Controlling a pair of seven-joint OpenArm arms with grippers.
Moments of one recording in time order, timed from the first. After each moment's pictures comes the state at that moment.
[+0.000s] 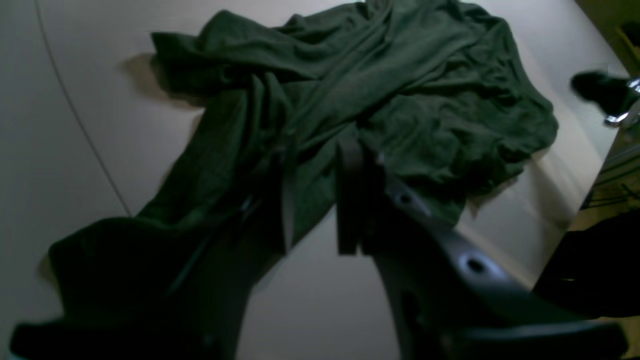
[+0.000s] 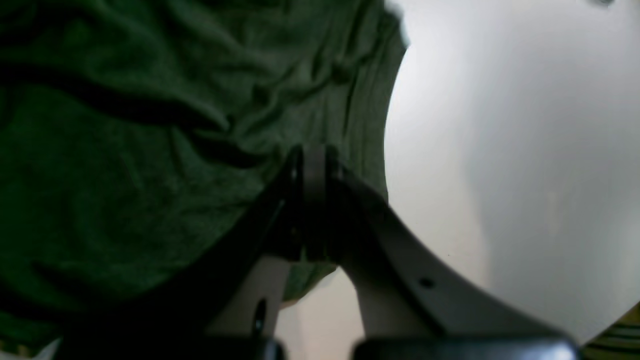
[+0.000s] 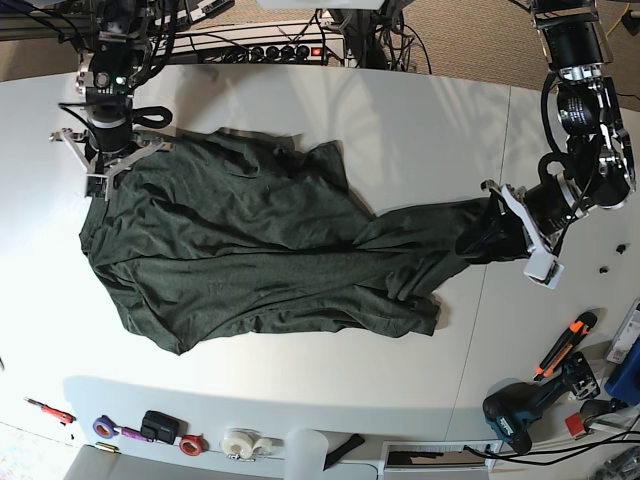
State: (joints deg) left arm 0.1 -17.7 -16.6 94.9 -57.8 -43.2 58.2; right arm -22.0 11.4 19.2 113.1 -1.1 2.6 -41.7
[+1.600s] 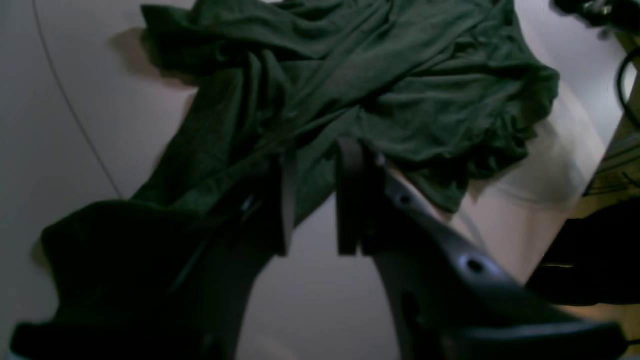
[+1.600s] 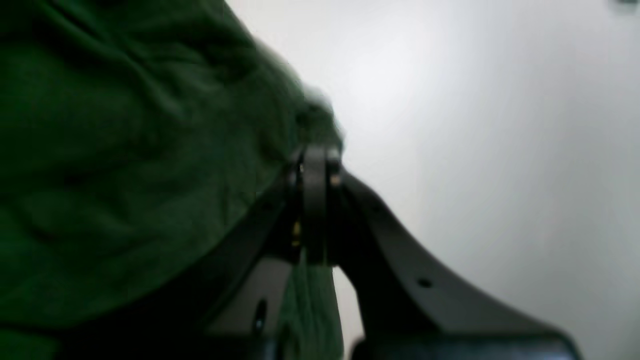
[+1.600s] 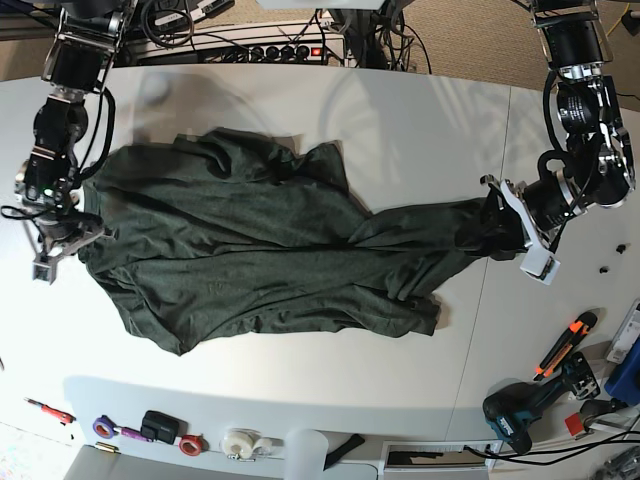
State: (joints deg) left arm 0.5 -17.6 -16.6 94.9 -57.7 -43.3 60.8; right arm 4.5 26.5 22.5 90.5 10.5 7.1 -50.9
